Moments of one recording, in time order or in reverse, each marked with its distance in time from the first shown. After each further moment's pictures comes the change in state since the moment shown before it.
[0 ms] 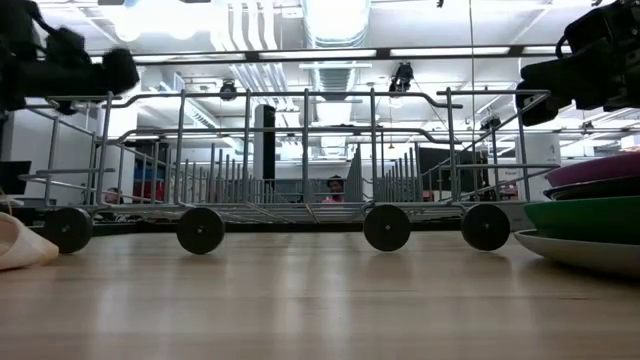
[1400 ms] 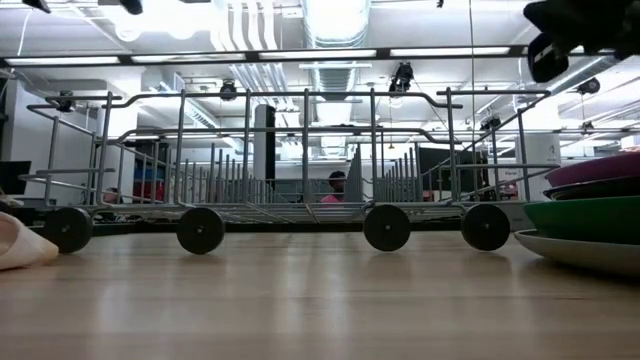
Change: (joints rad) left arm -0.187 0.301 0.588 -0.089 0.737 -0.292; right arm 0.000 0.004 0.275 -0.193 0.113 0.099
